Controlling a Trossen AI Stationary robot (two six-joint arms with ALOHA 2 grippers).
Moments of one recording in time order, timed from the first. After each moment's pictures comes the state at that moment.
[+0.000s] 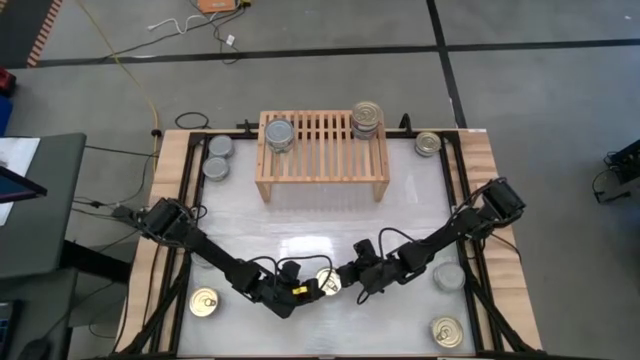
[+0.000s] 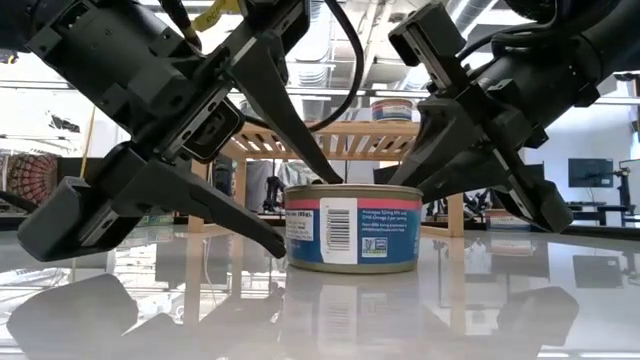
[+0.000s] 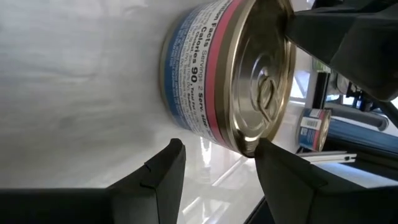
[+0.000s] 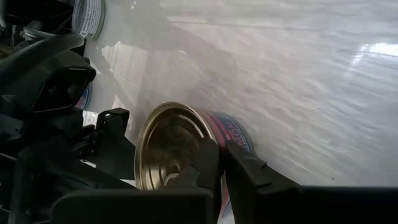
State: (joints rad) left arm -0.57 1.95 1.03 0.27 -0.49 -1.95; right arm 0.48 1.80 0.85 0.18 0.45 1.60
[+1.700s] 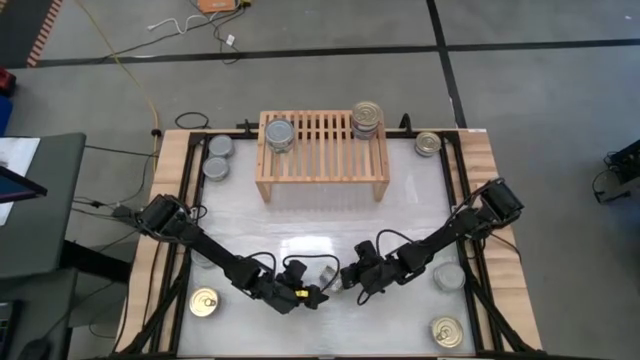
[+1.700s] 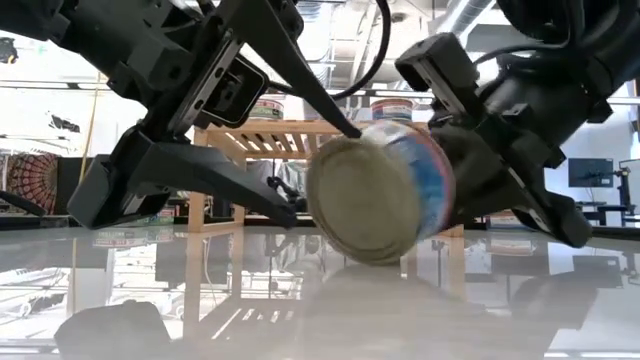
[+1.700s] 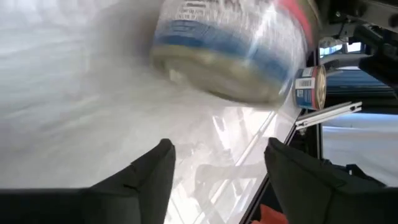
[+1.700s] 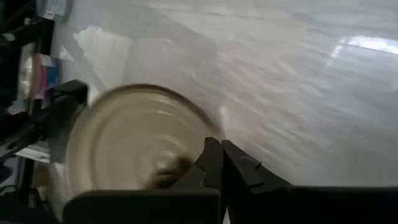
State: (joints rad) left arm -0.55 1.91 1.03 0.30 -0.42 -1.65; right arm 0.48 1.81 0.84 0.15 0.41 1.59
